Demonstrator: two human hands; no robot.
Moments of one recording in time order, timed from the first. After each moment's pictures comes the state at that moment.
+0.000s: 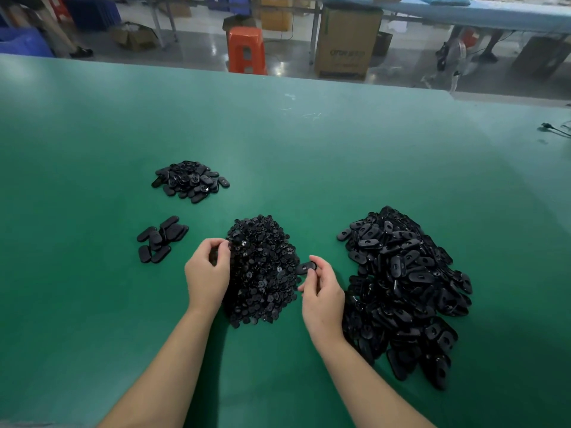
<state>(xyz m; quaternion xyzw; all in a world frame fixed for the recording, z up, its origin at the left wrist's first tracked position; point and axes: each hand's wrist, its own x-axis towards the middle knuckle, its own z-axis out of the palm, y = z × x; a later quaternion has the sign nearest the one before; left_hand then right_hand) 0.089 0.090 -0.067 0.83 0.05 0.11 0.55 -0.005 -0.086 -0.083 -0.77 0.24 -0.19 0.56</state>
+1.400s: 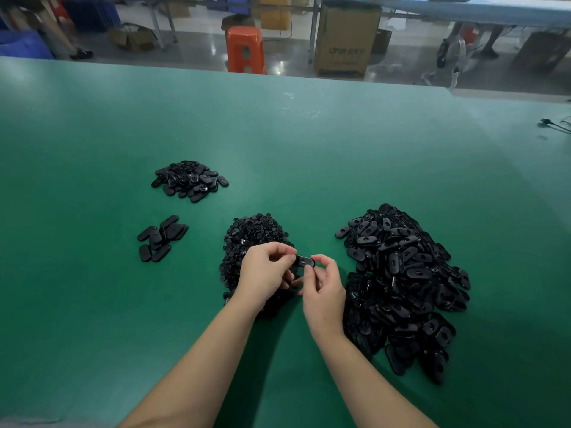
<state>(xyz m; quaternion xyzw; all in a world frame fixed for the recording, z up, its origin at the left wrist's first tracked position) 0.060 0.015 -0.029 0.77 -0.01 -0.16 0.62 -0.007 -0.086 -0.079 -0.75 0.23 -0.22 0.57</state>
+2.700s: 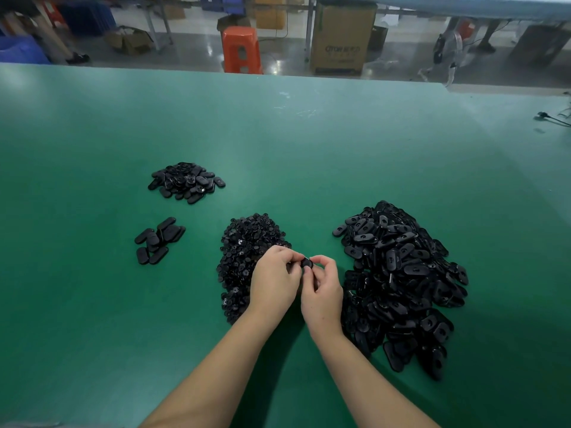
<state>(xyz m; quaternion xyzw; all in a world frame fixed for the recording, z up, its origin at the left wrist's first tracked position) 0.039 -0.006 -0.029 0.89 -0.13 -0.01 0.44 -0.010 -0.088 -0.077 -0.74 0.24 -0.23 0.58</state>
